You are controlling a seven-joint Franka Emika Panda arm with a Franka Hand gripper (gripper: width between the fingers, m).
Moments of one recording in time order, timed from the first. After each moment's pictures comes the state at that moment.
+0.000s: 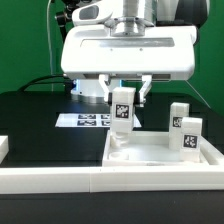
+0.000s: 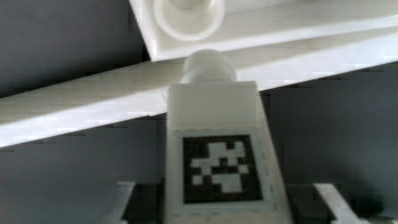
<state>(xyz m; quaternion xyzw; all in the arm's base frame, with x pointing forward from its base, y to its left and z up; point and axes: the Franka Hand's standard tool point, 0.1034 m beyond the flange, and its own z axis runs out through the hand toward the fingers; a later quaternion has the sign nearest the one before) 0.616 -0.004 0.112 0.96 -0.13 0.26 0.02</state>
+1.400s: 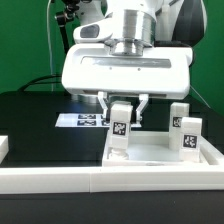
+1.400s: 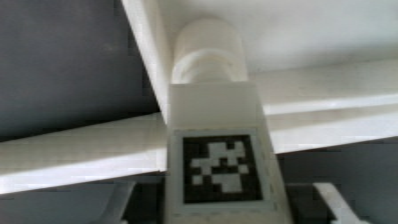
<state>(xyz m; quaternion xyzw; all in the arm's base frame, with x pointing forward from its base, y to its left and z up) 0.602 -0.003 0.083 0.96 -0.12 0.24 0.03</state>
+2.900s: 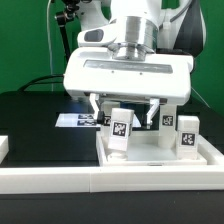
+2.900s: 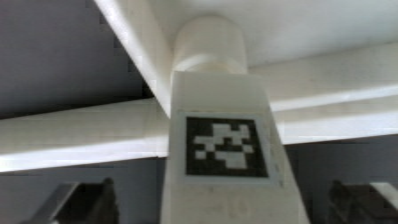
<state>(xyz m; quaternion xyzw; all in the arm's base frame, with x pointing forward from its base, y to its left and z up) 0.605 -0.002 0.080 0.95 -0.11 0.29 0.05</state>
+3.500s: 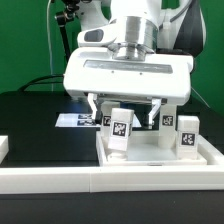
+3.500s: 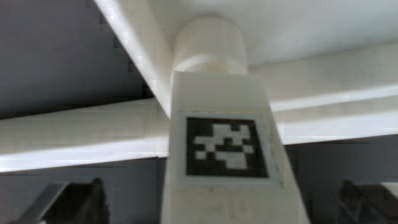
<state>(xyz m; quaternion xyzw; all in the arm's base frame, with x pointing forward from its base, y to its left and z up) 0.605 -0.003 0.080 0.95 -0.11 0.29 0.05</state>
